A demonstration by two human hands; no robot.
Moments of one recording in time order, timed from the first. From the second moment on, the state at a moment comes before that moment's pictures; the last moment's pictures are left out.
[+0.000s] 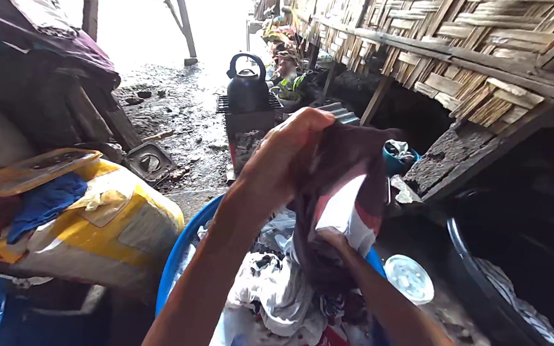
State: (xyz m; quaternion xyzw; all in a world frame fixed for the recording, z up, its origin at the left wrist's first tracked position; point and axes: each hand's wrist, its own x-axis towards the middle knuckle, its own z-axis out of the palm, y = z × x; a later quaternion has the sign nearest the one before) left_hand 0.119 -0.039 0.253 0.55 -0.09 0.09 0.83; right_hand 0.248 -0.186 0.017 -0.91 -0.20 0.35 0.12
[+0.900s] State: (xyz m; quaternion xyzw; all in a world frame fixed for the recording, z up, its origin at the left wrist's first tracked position) left_hand 0.170 -0.032 0.171 0.82 0.08 0.28 0.49; right_hand 0.335 -0.180 0.022 -0.73 -0.22 0.18 0.62
